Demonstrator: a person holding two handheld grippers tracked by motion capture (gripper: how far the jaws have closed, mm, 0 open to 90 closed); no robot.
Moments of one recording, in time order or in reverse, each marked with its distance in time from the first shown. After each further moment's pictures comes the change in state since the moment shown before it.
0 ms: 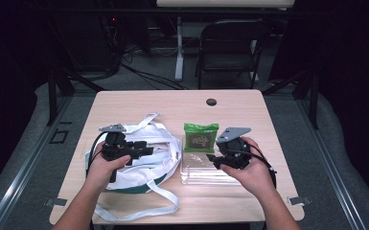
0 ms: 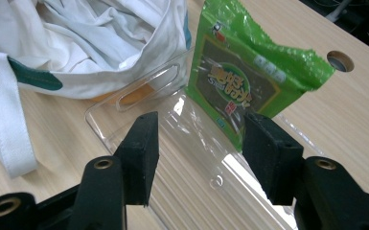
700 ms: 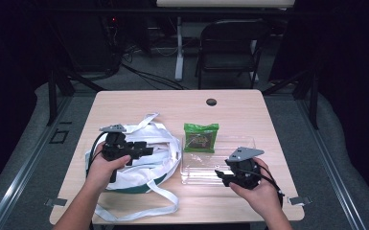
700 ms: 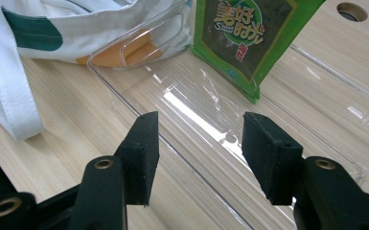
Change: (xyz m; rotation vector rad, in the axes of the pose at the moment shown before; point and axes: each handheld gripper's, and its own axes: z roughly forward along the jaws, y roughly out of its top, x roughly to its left) left arm 0.002 -0.001 0.001 0.006 0.005 -0.008; right arm 0.011 -0.057 -0.001 -0.014 -0.001 0.092
